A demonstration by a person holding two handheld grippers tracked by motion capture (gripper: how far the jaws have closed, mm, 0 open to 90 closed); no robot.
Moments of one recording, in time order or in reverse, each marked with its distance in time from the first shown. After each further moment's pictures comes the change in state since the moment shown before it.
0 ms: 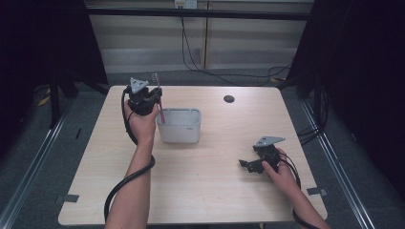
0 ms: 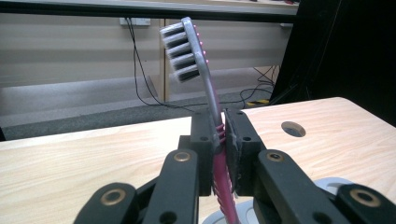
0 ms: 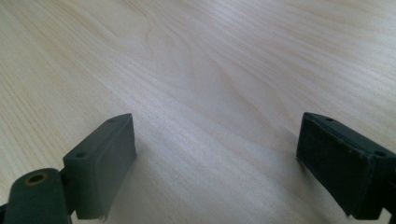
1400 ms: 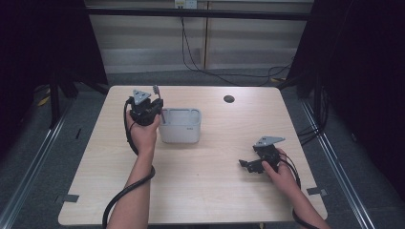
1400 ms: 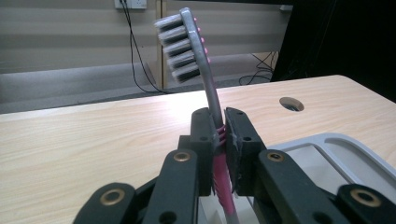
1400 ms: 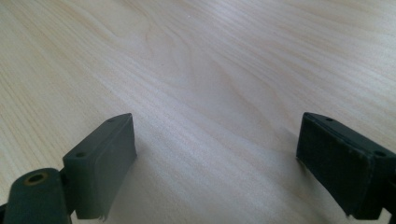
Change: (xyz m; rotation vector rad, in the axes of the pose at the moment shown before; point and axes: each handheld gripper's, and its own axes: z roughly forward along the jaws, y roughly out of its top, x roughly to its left) left arm -0.005 -0.030 -0.005 0.042 -0.009 0.003; right arm 0.000 0.000 0.000 0.001 0.000 0.001
